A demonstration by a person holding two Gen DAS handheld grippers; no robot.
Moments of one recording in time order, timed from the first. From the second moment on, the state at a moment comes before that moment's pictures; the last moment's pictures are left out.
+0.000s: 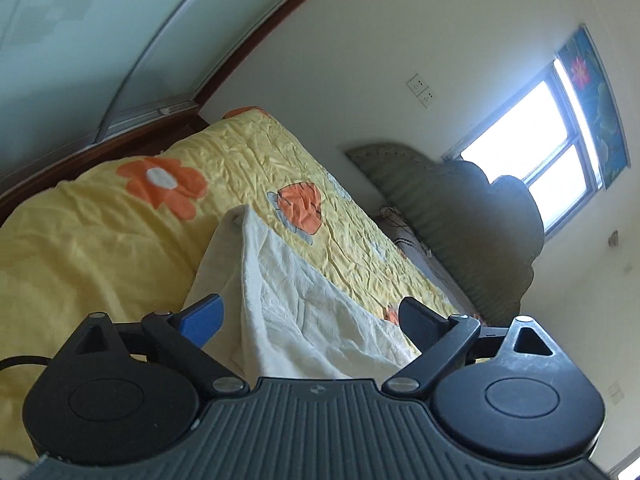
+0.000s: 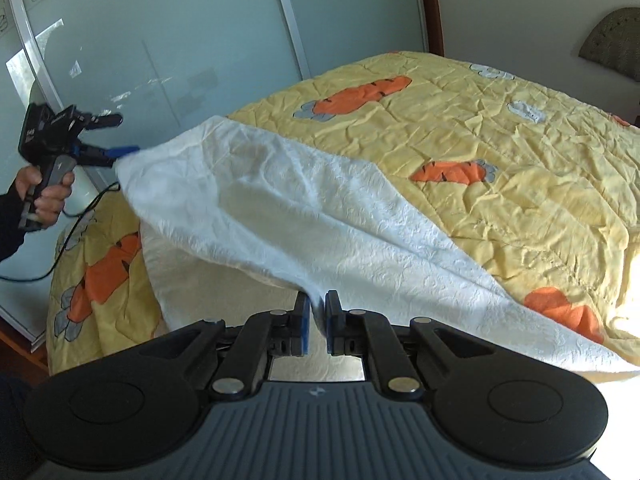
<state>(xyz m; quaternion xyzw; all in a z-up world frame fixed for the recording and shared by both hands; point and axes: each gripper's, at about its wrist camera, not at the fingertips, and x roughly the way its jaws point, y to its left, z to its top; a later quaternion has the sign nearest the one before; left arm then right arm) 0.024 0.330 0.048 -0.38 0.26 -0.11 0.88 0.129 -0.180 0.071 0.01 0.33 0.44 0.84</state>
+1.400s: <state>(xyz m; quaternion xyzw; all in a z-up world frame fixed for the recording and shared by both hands) 0.016 0.268 0.037 -0.26 0.40 -0.01 0.88 0.050 -0.152 0.031 0.04 0.36 0.40 0.84</state>
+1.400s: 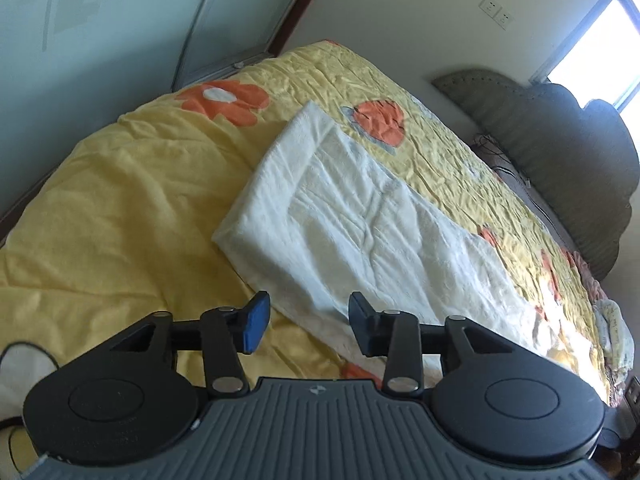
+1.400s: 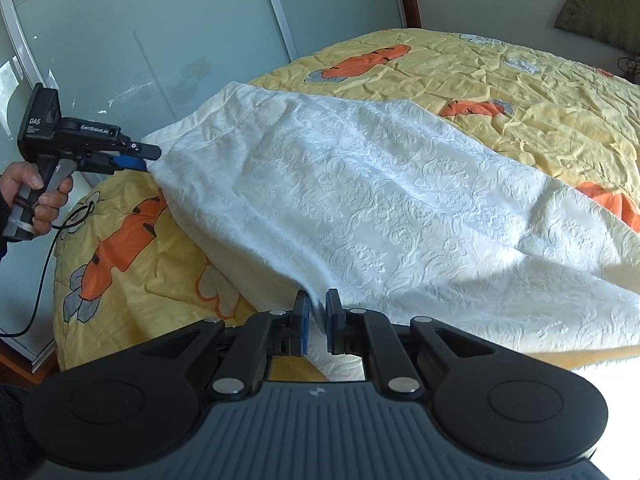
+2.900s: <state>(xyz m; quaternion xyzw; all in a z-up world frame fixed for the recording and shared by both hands) 0.037 0.067 -0.023 -0.24 0.38 -0.16 0.88 0.242 -0.367 0.005 0.11 0.49 -0.02 0.86</state>
